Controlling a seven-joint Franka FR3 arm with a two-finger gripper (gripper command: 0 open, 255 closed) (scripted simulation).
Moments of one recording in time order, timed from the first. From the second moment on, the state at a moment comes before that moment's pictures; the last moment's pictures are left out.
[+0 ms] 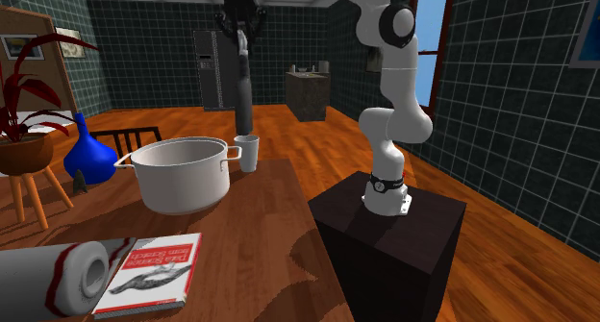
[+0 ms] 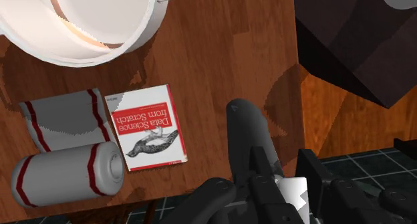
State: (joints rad) arm 0.00 0.04 -0.53 -1.21 0.10 1.21 -1.17
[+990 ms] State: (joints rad) arm -0.13 -0.13 -0.68 -1.37 -0.03 1.21 -1.49
